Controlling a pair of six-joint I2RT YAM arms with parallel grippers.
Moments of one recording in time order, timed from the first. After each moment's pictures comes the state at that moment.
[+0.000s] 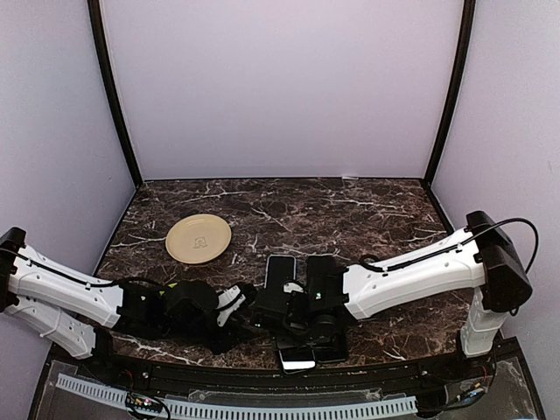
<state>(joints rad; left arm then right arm) -1.28 1.28 0.52 -0.02 -0.14 -0.28 1.44 1.87 1.32 -0.77 0.32 1.19</state>
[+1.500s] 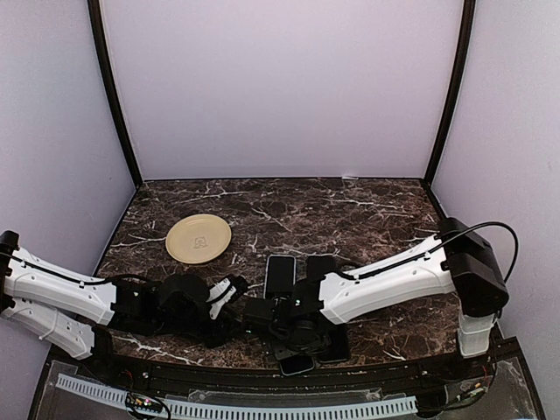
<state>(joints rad) -1.21 1.22 0.48 -0.03 -0.13 -0.30 1.43 2.01 1.38 -0.82 0.18 1.06</state>
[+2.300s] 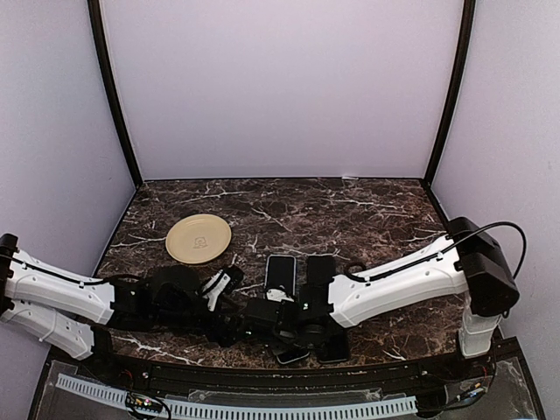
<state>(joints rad) -1.14 1.21 0.44 0.14 0.03 -0.37 1.45 1.96 1.35 -0.72 0.38 0.97</state>
